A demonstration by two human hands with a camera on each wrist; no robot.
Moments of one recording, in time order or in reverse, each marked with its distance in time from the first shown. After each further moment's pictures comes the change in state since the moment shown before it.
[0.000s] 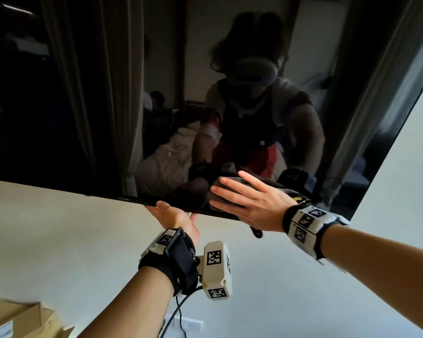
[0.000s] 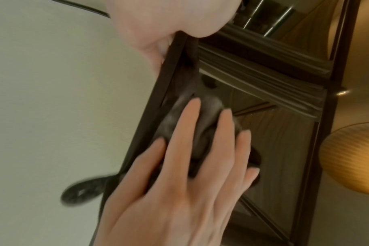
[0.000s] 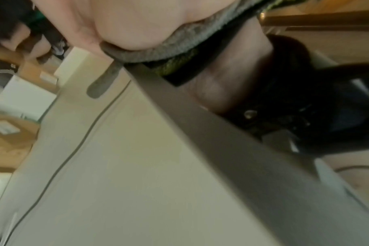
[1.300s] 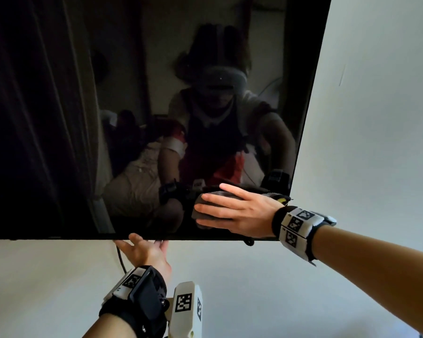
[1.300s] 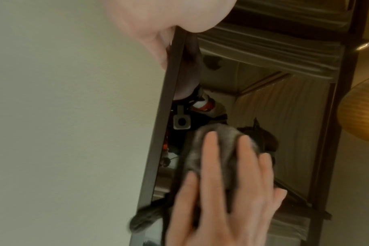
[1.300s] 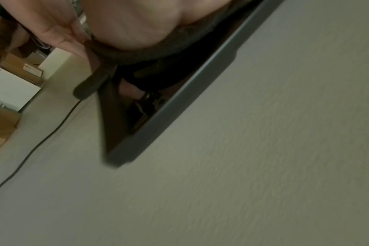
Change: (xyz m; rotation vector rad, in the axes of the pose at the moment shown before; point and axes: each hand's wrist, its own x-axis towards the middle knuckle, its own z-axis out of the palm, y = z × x) left_hand -0.056 -0.046 0.023 0.096 0.012 0.012; right_hand -0.094 0.050 0.007 0.005 0.094 -0.036
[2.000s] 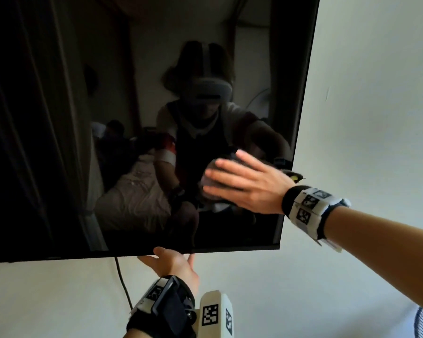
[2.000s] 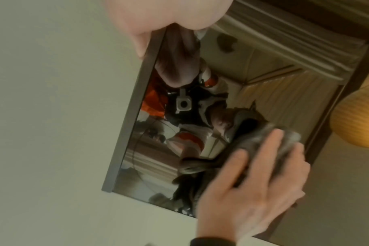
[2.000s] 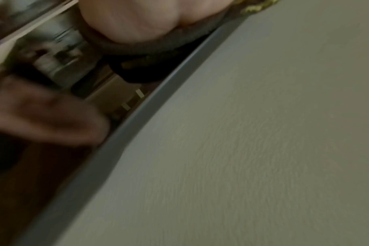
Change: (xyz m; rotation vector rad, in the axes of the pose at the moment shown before) left_hand -0.045 -0.001 0.017 0.083 -0.044 -0.165; right_hand 0.010 0.064 -0.028 -0.028 0.144 0.218
